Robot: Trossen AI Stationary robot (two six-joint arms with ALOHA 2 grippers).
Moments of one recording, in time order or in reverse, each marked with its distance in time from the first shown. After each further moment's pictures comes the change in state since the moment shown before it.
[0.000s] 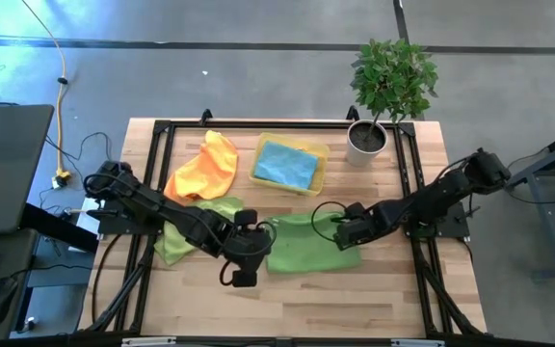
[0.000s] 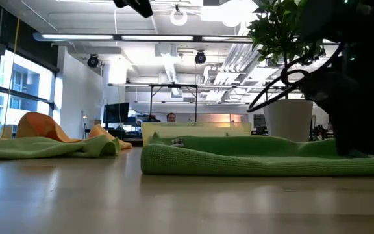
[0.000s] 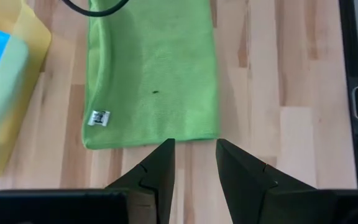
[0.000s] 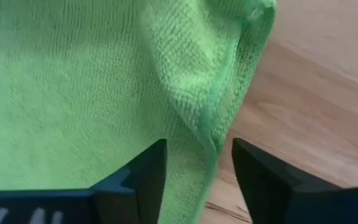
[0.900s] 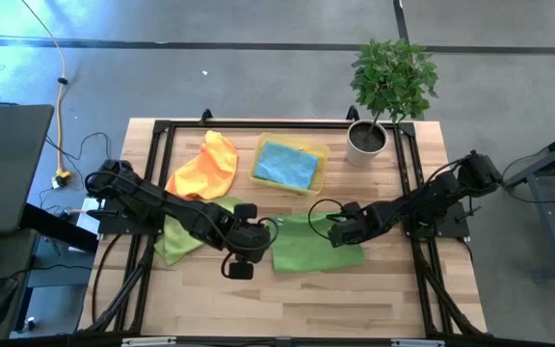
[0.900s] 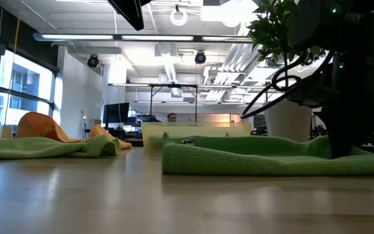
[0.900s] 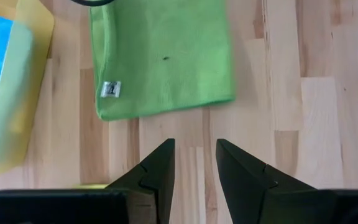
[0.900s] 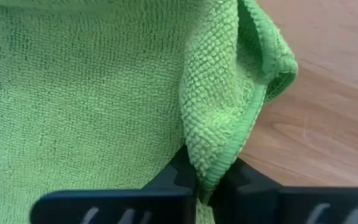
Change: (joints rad) left arm 0.044 -0.005 0.000 -0.082 0.042 0.087; right arm -0.012 0.112 0.009 0.045 0.013 0.059
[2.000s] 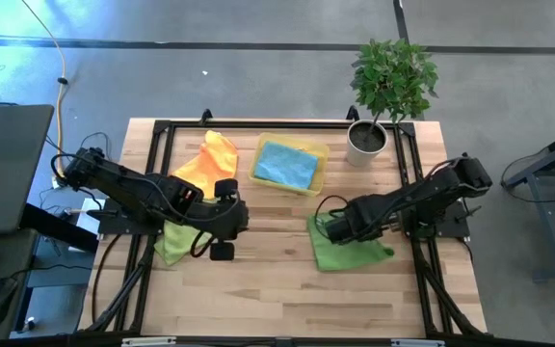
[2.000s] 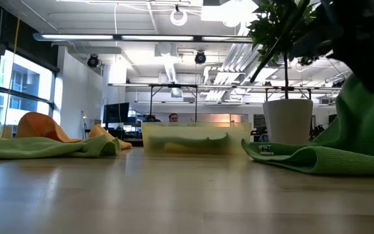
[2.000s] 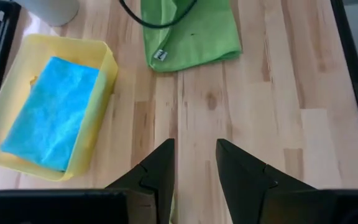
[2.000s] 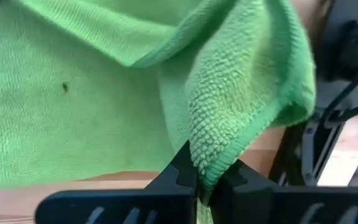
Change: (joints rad) left arm 0.007 -0.241 0.000 -0.040 -0.100 0.068; right arm 0.003 0.072 0.537 -0.825 -0.162 0.150
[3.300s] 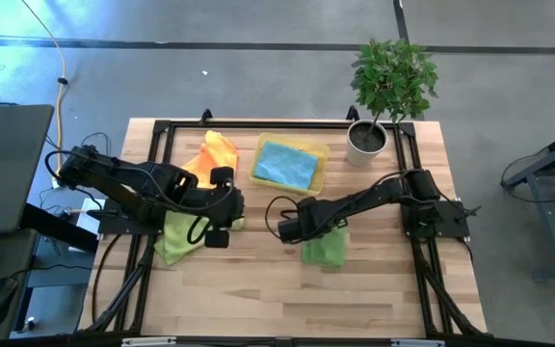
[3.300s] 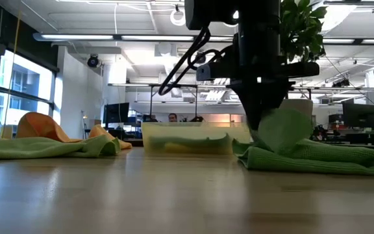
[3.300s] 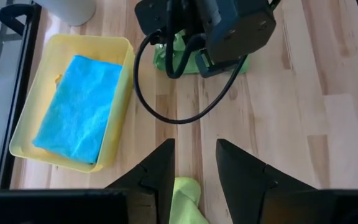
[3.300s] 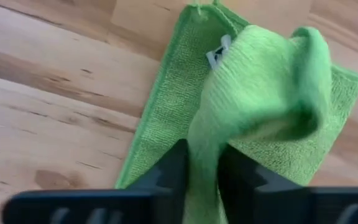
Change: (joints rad) left arm 0.071 -0.051 0.000 -0.056 0.012 0.097; right arm -0.101 0.402 0.327 0.251 0.253 -0.210
